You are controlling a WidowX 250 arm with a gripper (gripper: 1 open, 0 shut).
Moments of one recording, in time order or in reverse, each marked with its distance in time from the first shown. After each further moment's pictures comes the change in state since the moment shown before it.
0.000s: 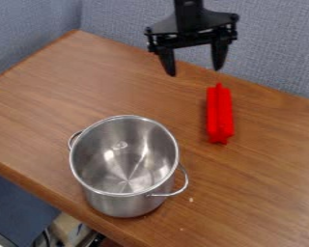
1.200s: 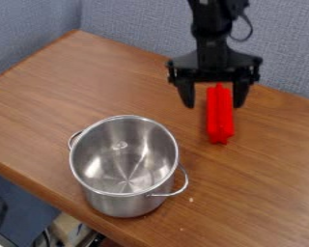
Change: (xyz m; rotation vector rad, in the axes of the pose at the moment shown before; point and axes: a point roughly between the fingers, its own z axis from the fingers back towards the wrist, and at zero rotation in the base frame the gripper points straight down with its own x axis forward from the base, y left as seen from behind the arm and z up) arm -0.021 -0.008 -0.008 -0.015 0.032 -0.124
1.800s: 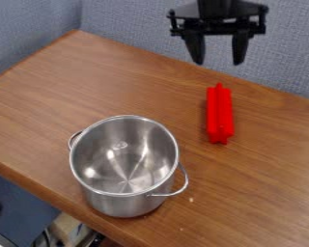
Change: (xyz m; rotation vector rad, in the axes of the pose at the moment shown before) arm 0.021 -0.009 0.016 -0.030 -0.007 -0.151
